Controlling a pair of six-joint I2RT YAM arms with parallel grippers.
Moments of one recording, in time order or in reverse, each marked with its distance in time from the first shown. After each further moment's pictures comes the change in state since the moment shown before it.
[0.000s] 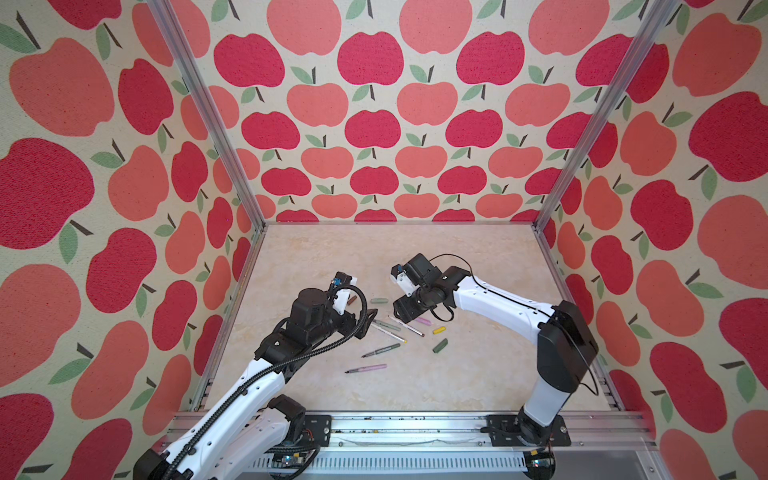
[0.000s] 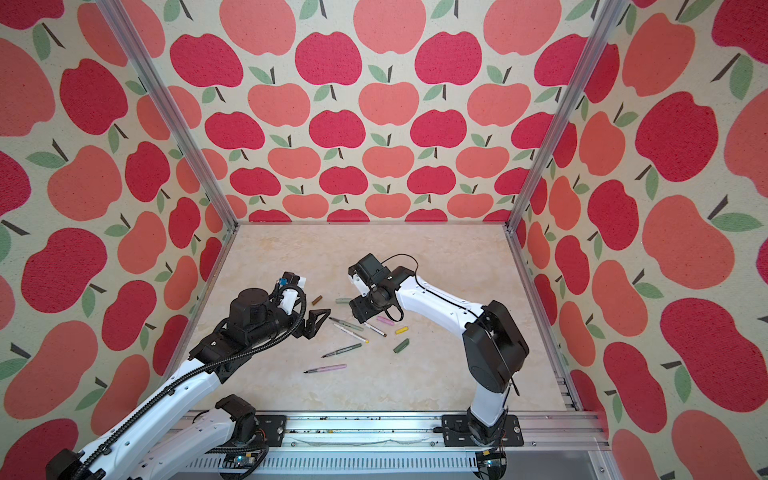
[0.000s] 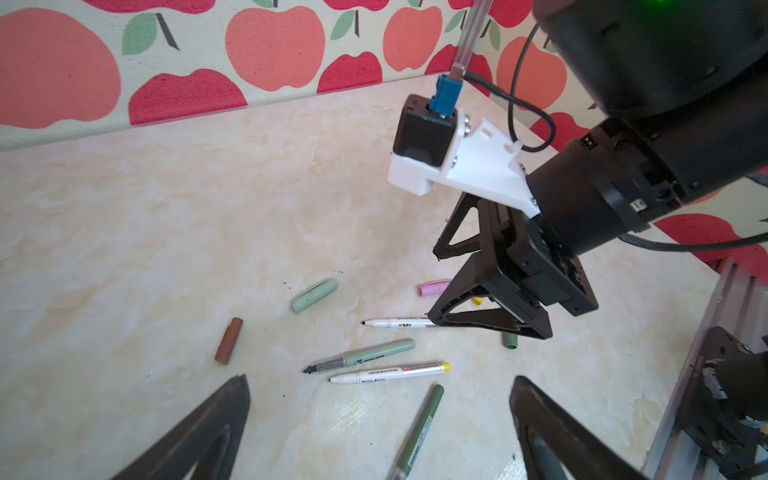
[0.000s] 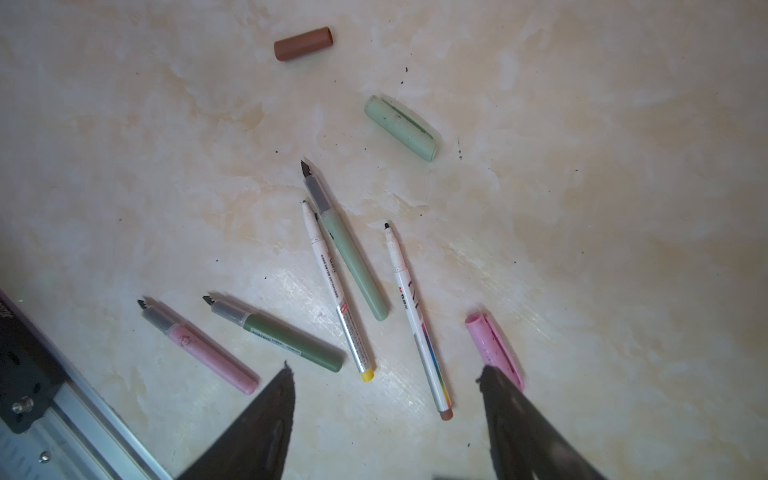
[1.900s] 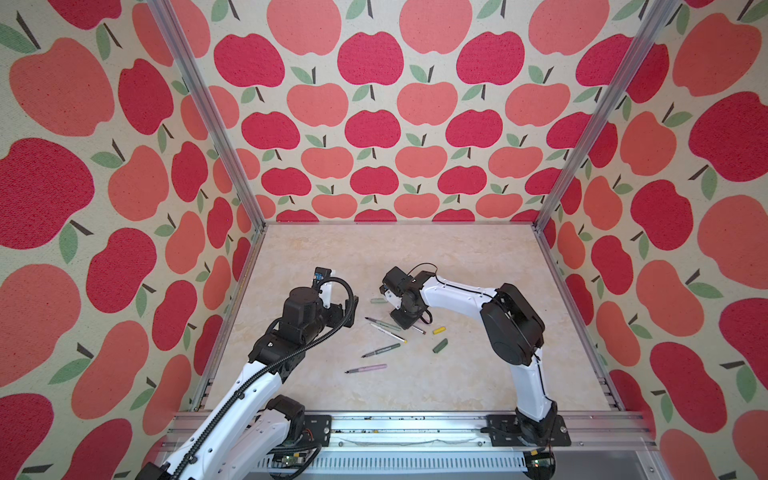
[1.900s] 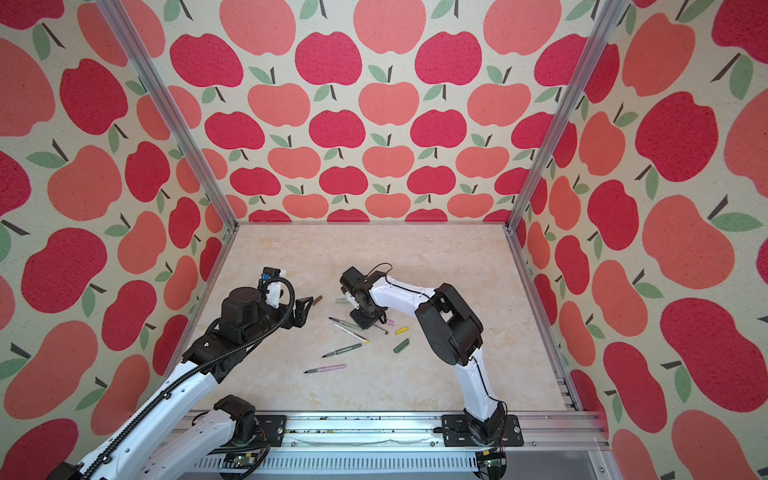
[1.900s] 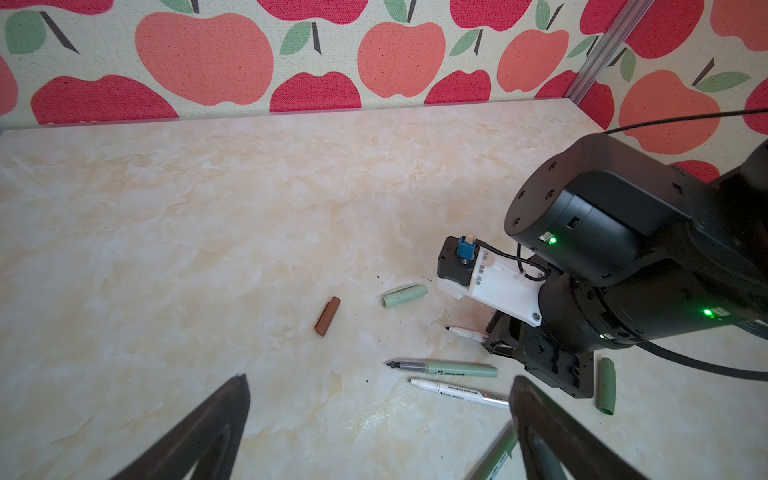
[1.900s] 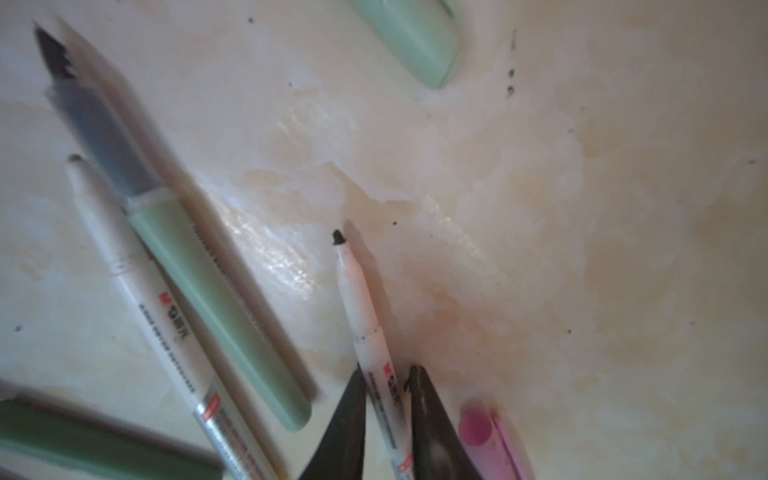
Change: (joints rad) left arm 0.084 -0.027 0.001 -0.040 -0.161 -0.057; right arm 0.027 0.299 0.132 -0.080 0.132 -0.124
